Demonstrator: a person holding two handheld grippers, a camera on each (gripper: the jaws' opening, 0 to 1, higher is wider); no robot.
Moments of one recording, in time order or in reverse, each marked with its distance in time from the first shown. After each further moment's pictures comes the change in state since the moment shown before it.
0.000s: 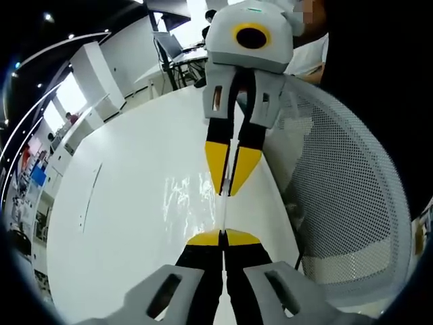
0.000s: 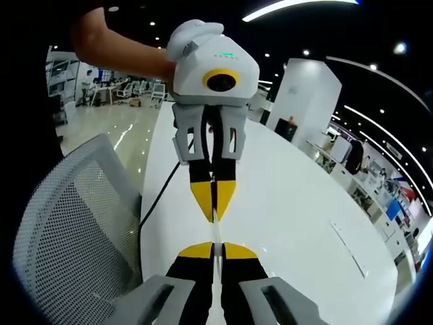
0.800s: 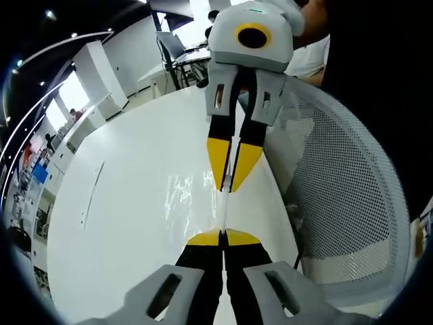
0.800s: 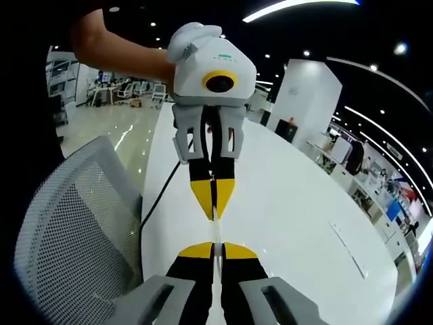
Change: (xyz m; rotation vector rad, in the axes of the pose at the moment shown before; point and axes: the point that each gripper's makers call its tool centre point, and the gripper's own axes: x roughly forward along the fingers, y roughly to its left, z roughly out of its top) left arm -0.004 0.001 -0.001 -0.013 -0.003 0.012; right arm -0.001 0.000 0.003 -0.001 -0.005 0.003
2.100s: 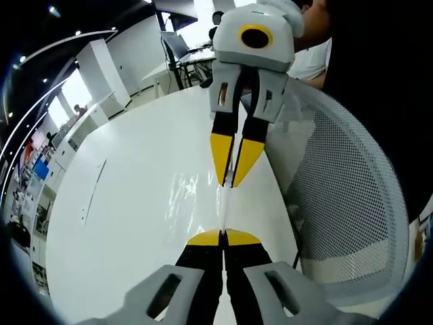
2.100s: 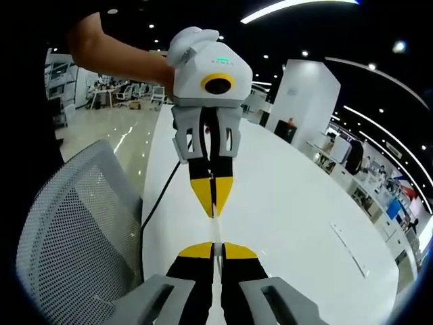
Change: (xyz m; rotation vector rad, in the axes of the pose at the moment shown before) left arm -0.005 0.002 -0.004 -0.019 -0.005 0.009; right arm -0.001 -0.001 0.001 0.014 -0.009 -0.002
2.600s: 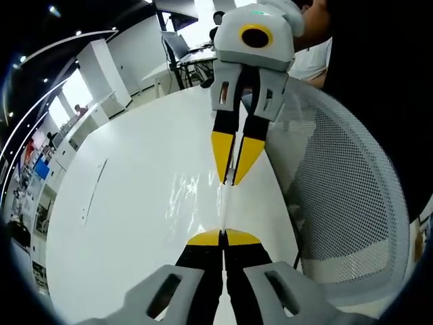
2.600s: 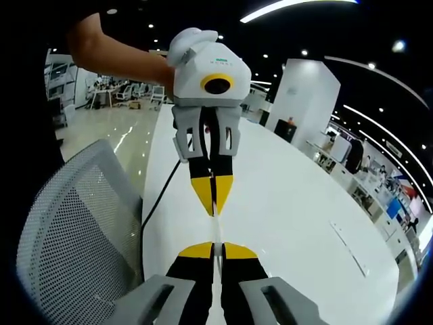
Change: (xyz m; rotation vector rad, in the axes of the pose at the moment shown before) left arm 0.000 0.001 -0.002 -0.002 -0.003 0.005; right arm -0.001 0.000 -0.001 0.001 0.003 0.001
